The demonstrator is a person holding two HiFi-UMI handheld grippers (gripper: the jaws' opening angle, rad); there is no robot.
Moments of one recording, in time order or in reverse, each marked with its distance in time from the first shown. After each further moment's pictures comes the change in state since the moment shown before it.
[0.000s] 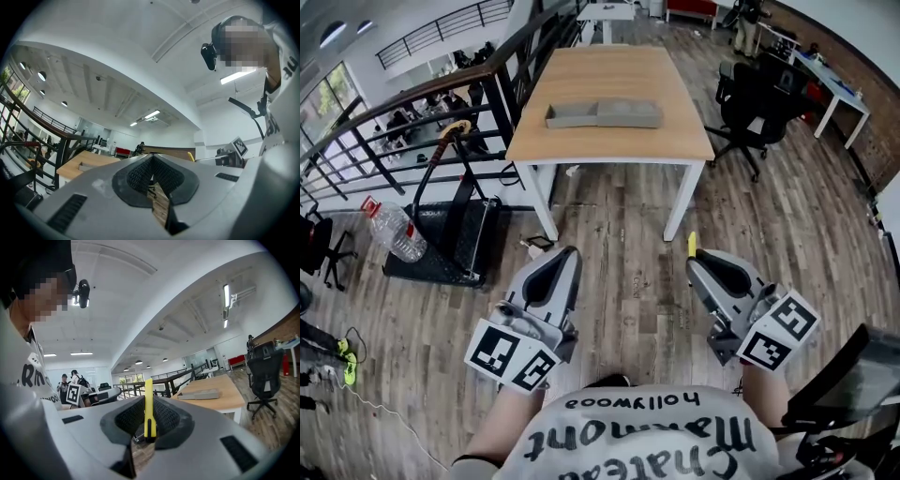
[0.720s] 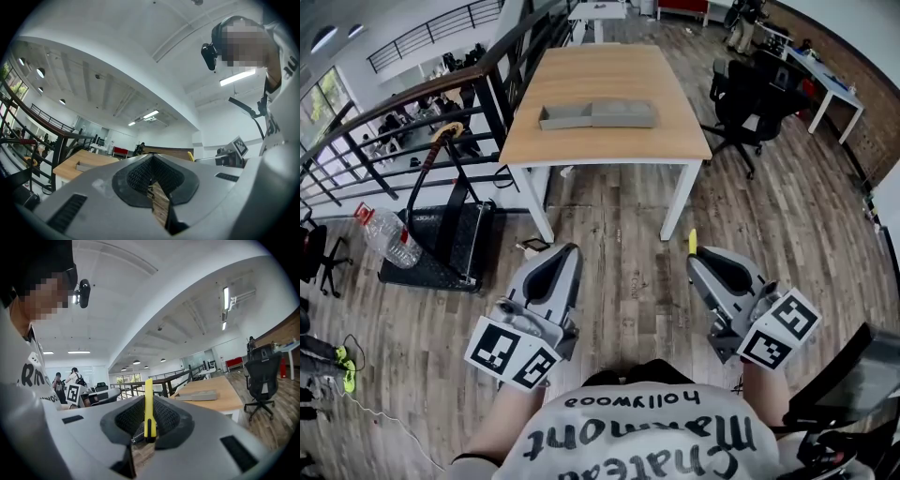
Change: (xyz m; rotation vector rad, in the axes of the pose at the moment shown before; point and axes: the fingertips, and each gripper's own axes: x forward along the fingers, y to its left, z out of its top) left arm 0.016 0.014 -0.005 -0.012 0.002 -0.031; right arm 0.012 -0.011 0.002 -0.011 -0.005 -0.033
